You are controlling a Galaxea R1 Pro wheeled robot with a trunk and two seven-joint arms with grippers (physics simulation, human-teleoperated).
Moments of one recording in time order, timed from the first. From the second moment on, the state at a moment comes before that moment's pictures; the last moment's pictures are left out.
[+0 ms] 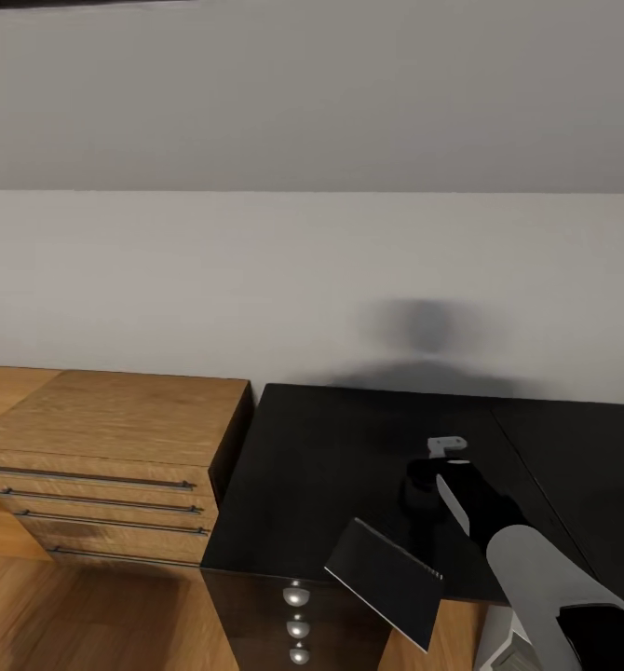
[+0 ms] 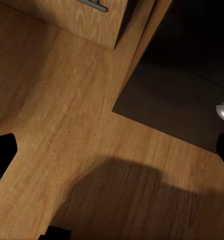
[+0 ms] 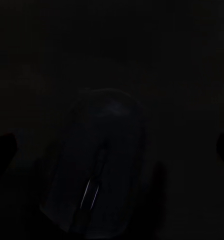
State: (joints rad) left arm -0.23 0.00 0.33 -0.02 0.04 -0.58 -0.16; right arm -0.82 -0.07 0.08 -0.52 -0.03 0.39 -0.05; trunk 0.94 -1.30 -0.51
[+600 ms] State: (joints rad) left arm -0.23 0.00 0.33 -0.02 0.04 -0.58 -0.16; right arm -0.82 -0.07 0.08 -0.52 -0.03 0.39 -0.04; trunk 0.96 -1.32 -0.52
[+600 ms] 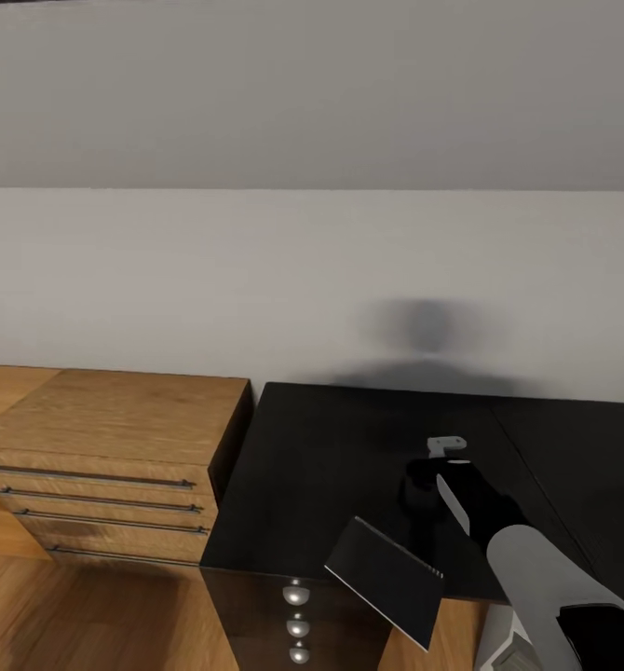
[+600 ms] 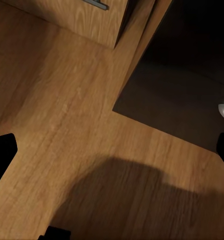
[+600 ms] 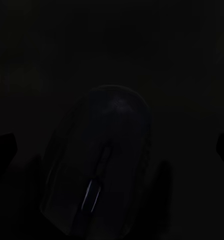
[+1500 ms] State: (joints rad) left arm -0.23 0.00 0.33 -0.02 0.04 -0.58 -0.16; right arm -0.82 -0.07 0.08 -0.52 -0.03 0.39 -0.04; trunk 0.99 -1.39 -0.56
